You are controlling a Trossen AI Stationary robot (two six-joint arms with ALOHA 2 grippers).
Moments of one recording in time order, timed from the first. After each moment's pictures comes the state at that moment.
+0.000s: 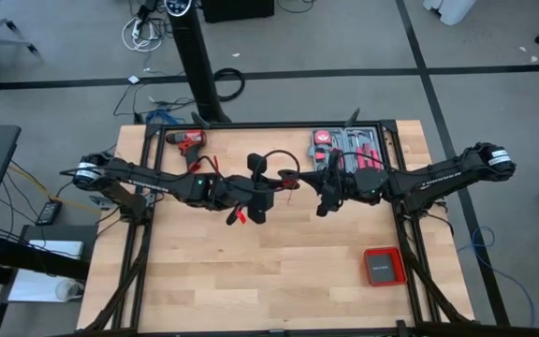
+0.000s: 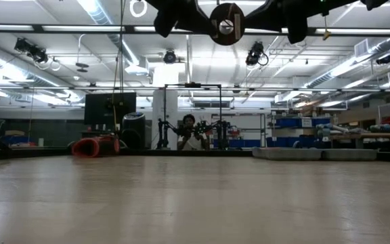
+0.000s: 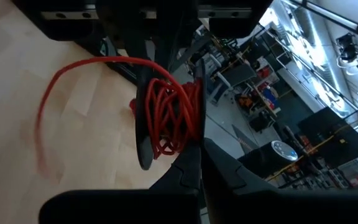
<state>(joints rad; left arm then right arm) -0.12 1.54 1.20 -0.08 -0.54 0.65 0.16 1.13 0.69 0.31 0.51 -0.75</state>
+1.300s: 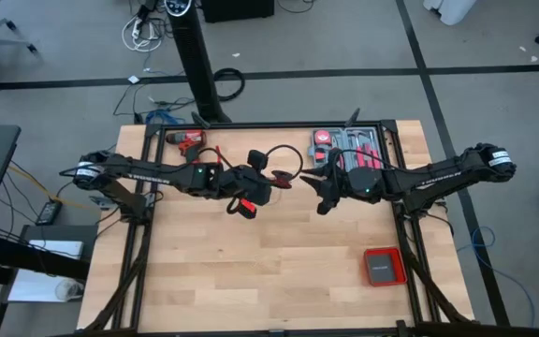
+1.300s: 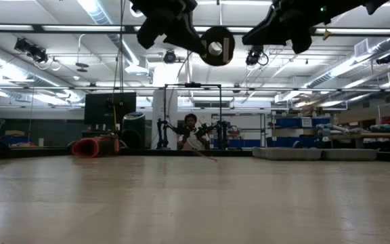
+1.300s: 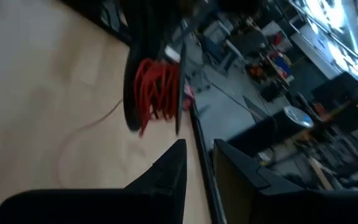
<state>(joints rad) -0.04 1.54 1.25 -0.34 -0.37 0.67 0.12 1.12 0.69 0.19 0.52 -0.63</state>
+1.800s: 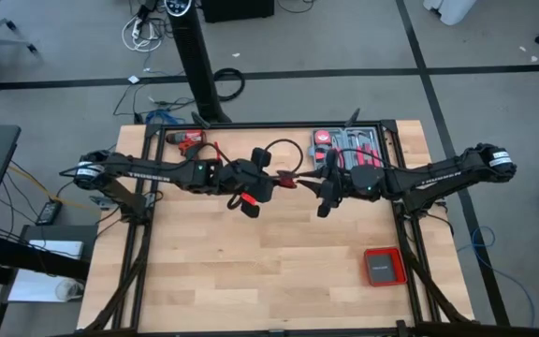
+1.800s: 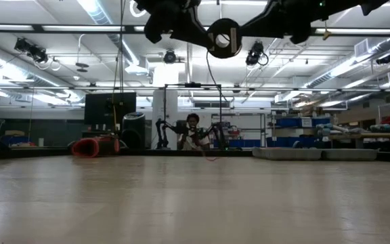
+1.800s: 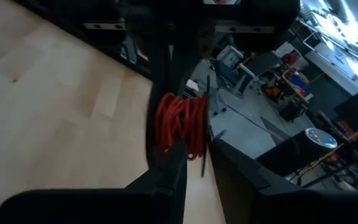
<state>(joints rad) -0.02 1.54 1.25 -0.27 -0.28 0.68 0.11 1.12 0.69 0.25 0.41 -0.60</state>
